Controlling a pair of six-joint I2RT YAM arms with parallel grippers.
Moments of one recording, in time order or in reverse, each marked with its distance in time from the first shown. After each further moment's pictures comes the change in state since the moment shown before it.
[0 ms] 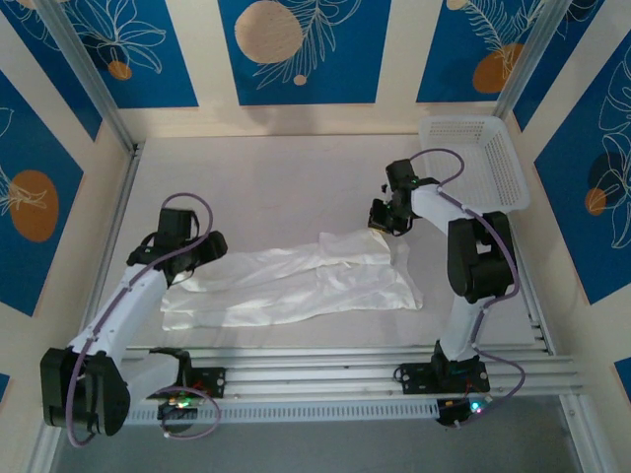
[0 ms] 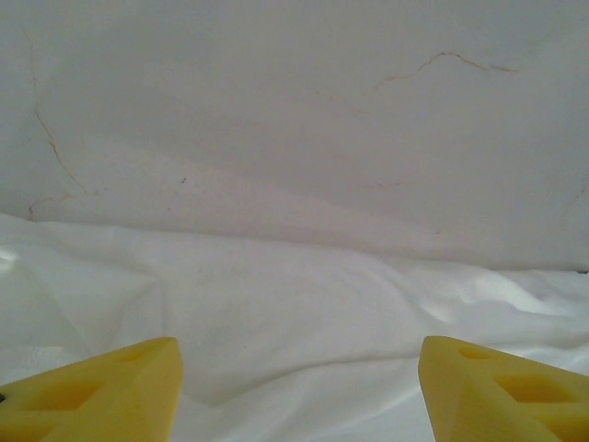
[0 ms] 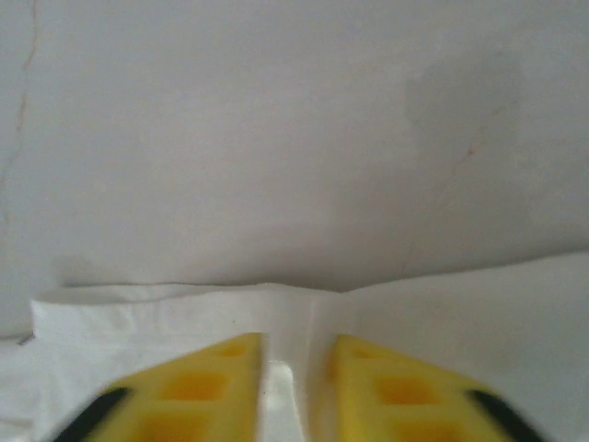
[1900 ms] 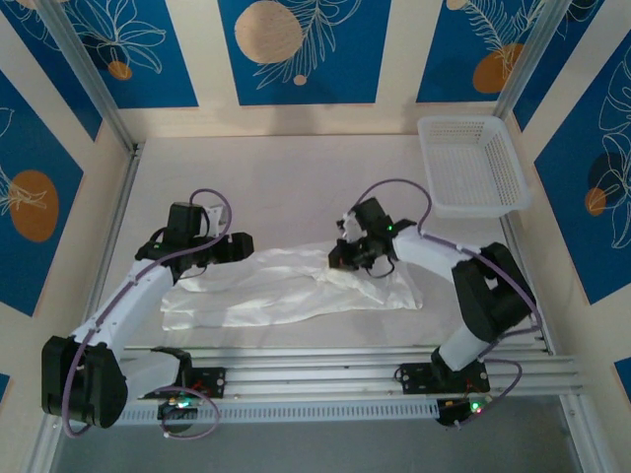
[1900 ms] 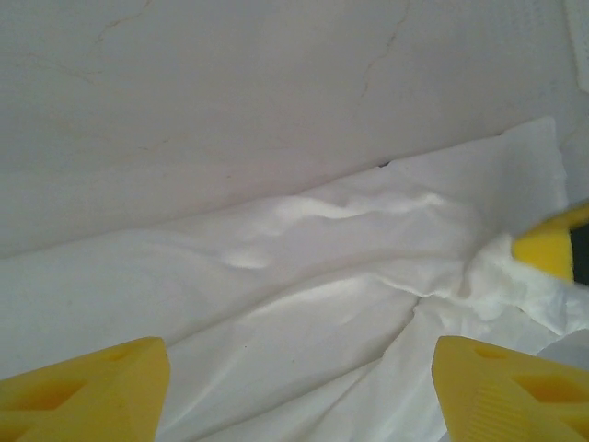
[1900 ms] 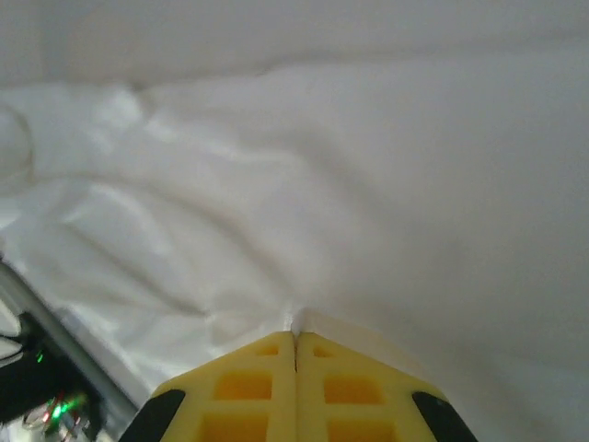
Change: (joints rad) left arm -0.079 0.040 0.020 0.075 0.341 0.150; right arm 0.345 -0.281 -0.399 0.272 -0.280 0.059
